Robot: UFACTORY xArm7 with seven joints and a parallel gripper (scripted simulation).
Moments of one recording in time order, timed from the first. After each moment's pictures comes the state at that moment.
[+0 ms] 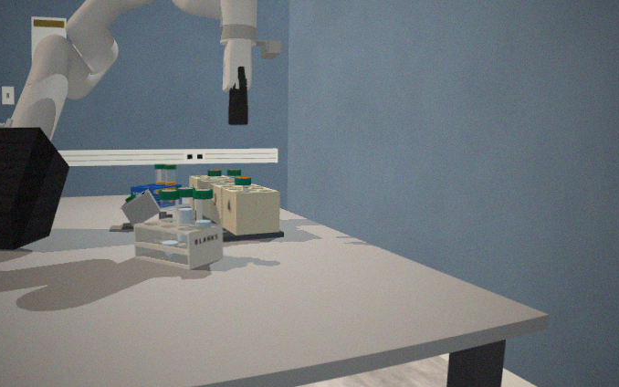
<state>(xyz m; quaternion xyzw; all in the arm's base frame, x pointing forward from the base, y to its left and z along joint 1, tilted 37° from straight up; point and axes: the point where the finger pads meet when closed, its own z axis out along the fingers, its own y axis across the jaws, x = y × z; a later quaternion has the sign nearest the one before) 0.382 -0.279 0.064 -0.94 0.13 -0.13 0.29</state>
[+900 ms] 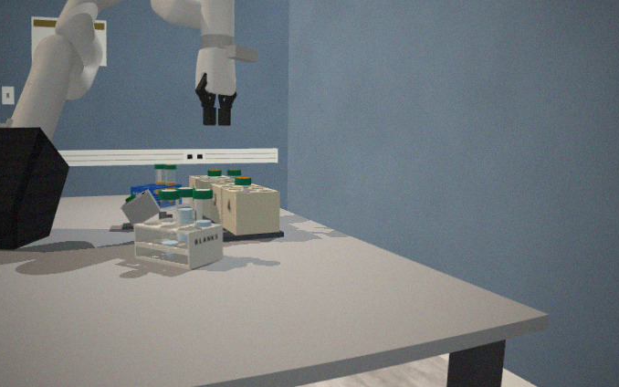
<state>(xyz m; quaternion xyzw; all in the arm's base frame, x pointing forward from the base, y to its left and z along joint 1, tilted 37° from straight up) 0.371 -0.176 0.124 -0.84 0.45 -0.03 0.31</state>
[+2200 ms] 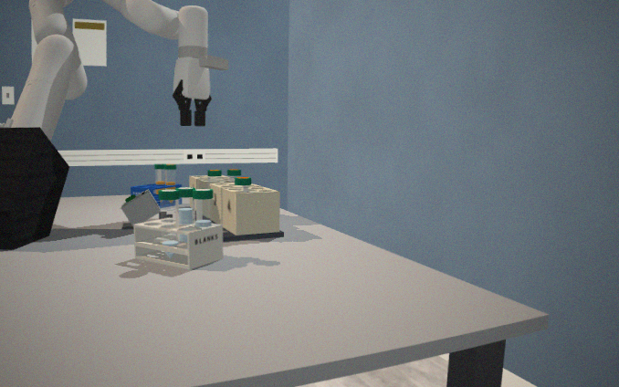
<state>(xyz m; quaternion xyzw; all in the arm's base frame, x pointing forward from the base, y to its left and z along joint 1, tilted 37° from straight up) 0.355 -0.027 0.211 -0.84 0.45 -0.02 0.31</state>
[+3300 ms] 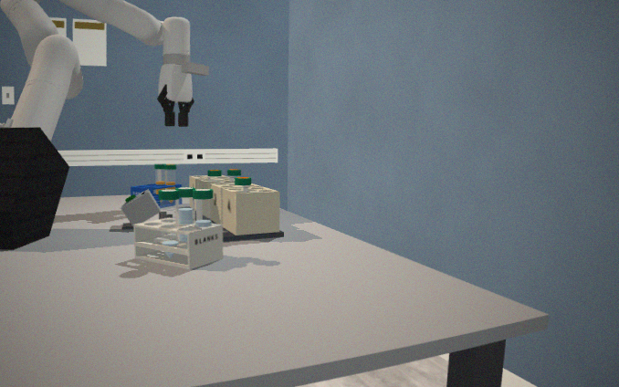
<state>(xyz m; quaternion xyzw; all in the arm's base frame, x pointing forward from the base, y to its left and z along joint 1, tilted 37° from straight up) 0.342 0.098 0.284 -0.84 0.45 -0.02 0.31</state>
